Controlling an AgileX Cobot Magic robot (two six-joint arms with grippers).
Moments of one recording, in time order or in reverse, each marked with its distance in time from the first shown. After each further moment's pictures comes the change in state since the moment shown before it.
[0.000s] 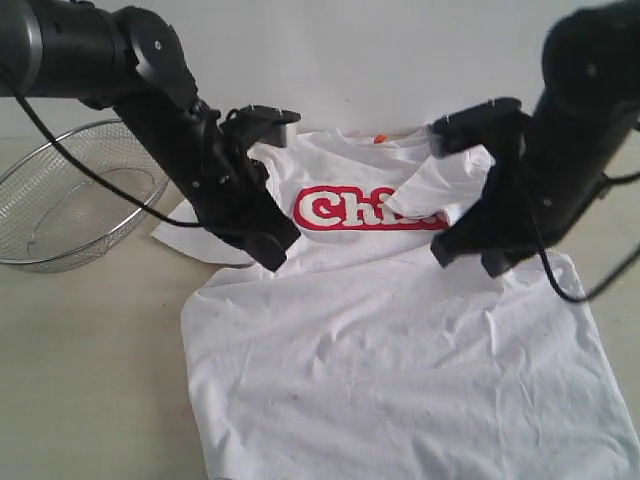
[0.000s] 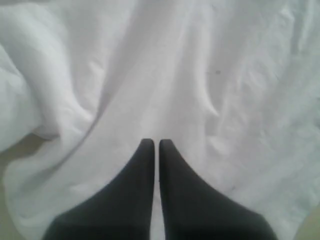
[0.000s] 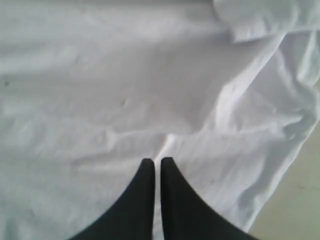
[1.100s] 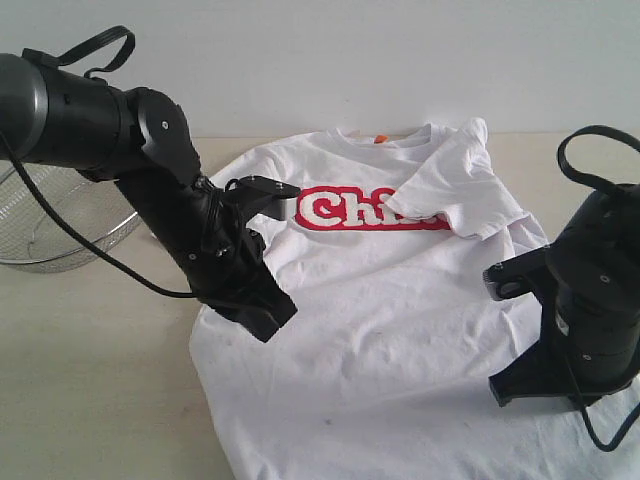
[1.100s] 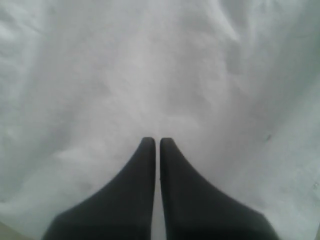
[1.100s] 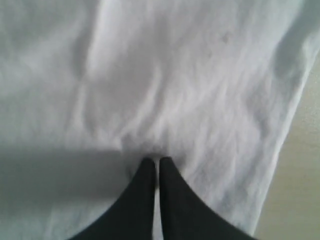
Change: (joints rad) left arm -0.048 -0.023 0.213 -0.033 -0.099 0.005; right arm 0.041 0.065 0.381 -0.385 -0.149 0.565
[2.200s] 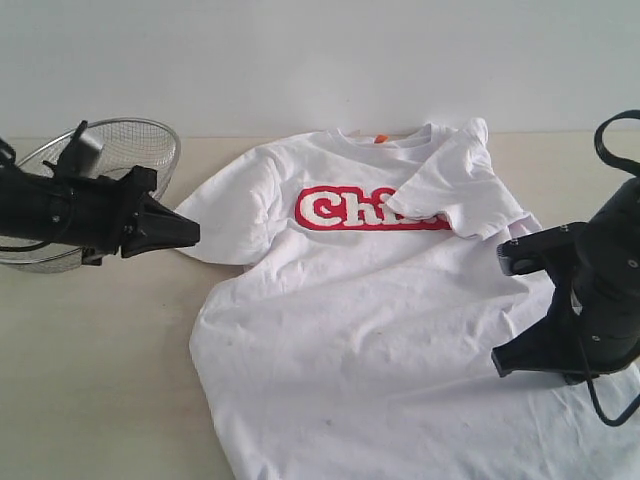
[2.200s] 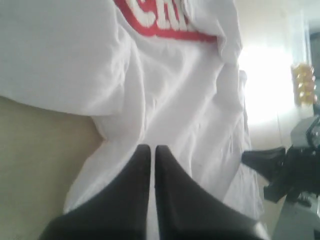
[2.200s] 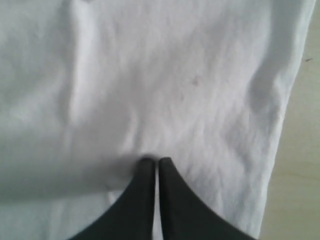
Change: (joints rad) left arm 0.534 0.000 0.253 -1.014 0.107 0.625; right arm -0.081 -0.021 0.006 0.012 -0.115 -0.029
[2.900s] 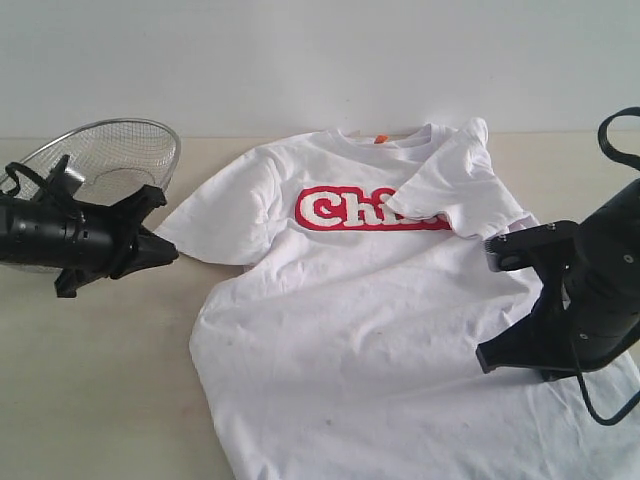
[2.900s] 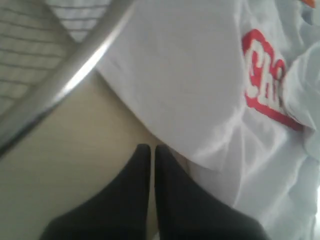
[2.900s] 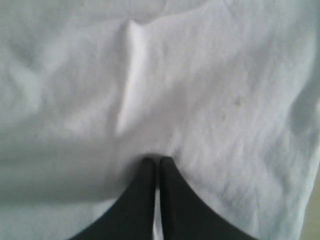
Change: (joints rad) left arm -0.052 0.000 0.094 -0.251 -0.376 -0.031; right arm 0.000 0.000 0.000 0.119 -0.072 -0.114
